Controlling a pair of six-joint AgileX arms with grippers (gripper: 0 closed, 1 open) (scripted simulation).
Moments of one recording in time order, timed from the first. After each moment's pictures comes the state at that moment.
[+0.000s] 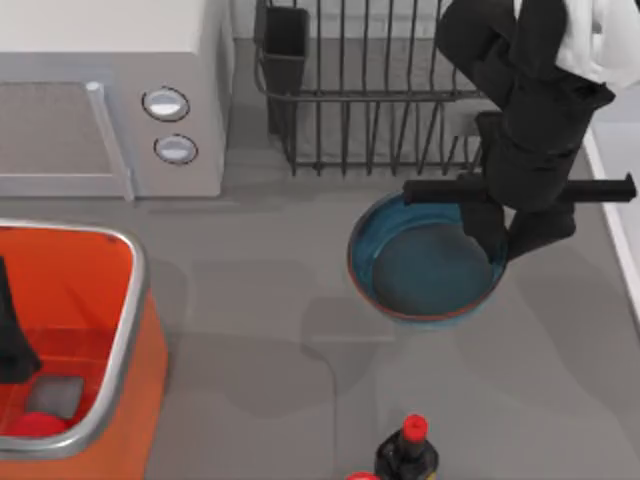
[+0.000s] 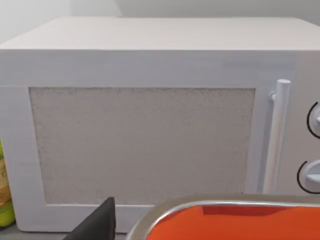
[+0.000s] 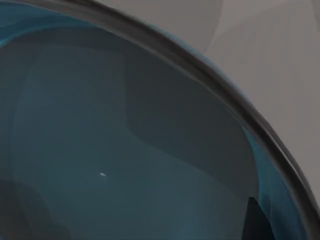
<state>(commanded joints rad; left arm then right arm) 0.00 0.00 0.00 0.00 0.00 0.00 0.51 1.94 1.62 -1.25 0.00 0.53</state>
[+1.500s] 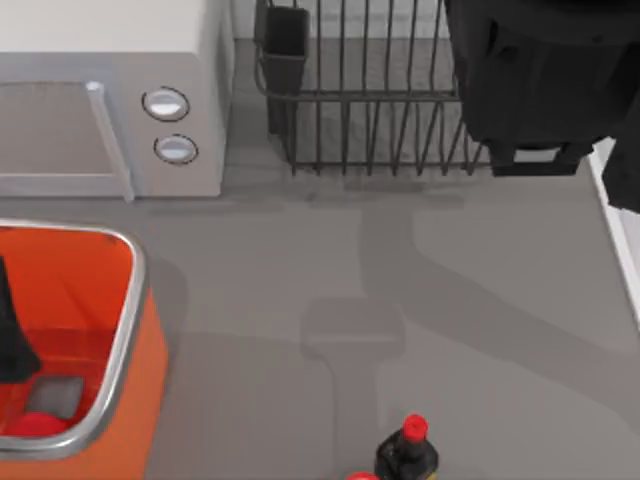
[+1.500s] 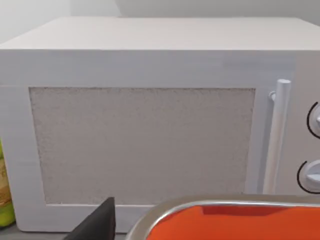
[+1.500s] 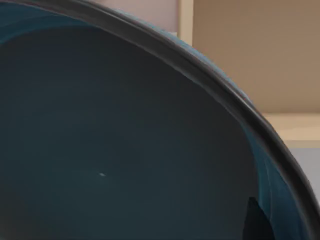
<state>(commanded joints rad) 0.00 0.00 0.00 0.00 0.00 0.00 1.03 1.44 1.44 -0.03 1.06 0.03</state>
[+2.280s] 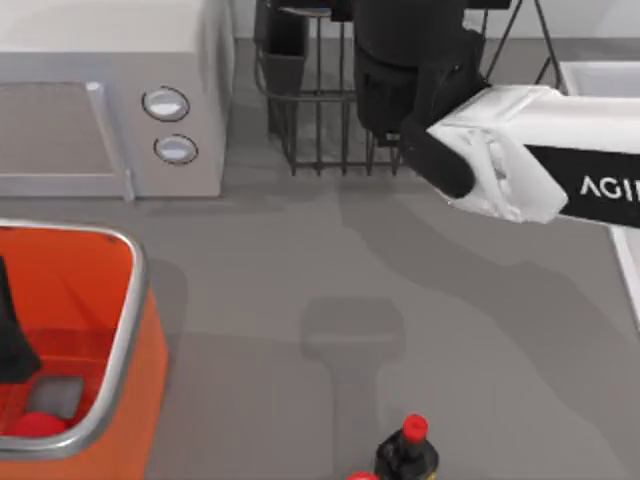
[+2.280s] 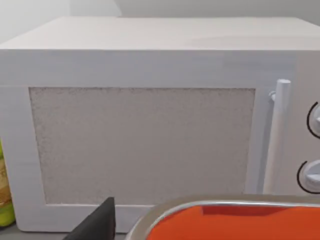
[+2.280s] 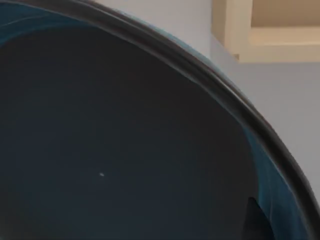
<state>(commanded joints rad) 0.00 0.00 0.00 0.00 0.00 0.00 0.71 1.94 1.36 0.59 0.74 0.02</state>
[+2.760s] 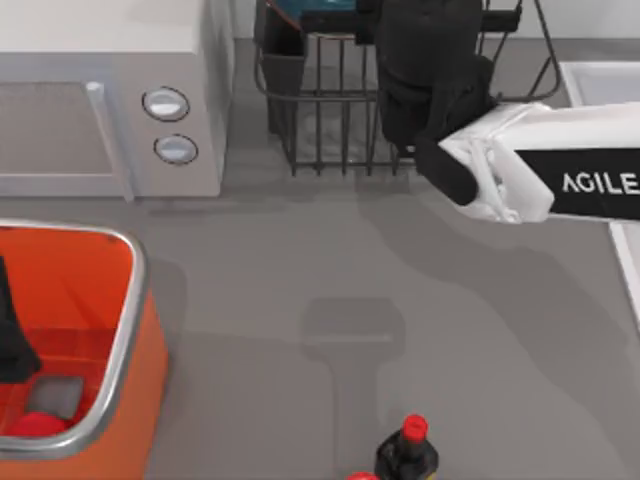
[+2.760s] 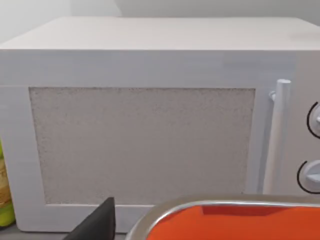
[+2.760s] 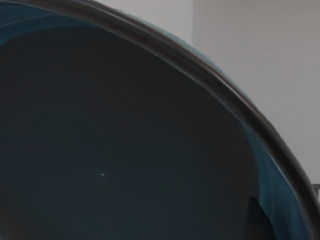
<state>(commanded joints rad) 0.00 0.00 0.00 0.00 0.00 0.00 0.63 2.04 1.33 0.70 0.67 0.02</state>
